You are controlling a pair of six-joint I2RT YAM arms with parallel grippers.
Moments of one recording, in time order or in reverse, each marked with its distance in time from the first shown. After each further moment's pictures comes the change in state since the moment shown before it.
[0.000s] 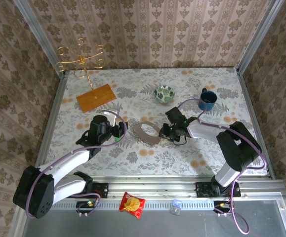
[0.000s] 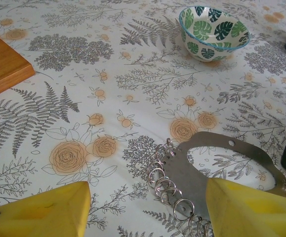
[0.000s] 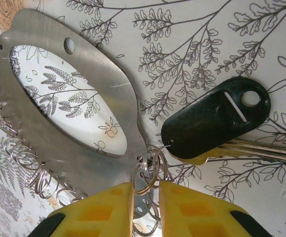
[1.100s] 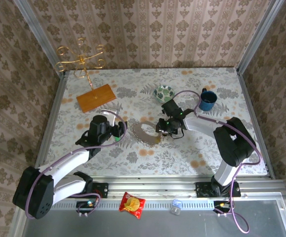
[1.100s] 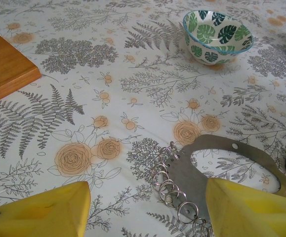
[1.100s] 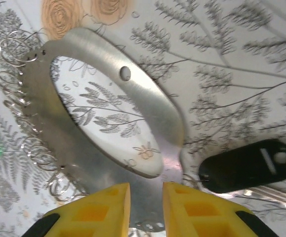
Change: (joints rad) left arm 0.000 -0.010 0.000 0.000 -0.019 0.001; right arm -0.012 0.070 0.182 -0.154 0.020 -0.223
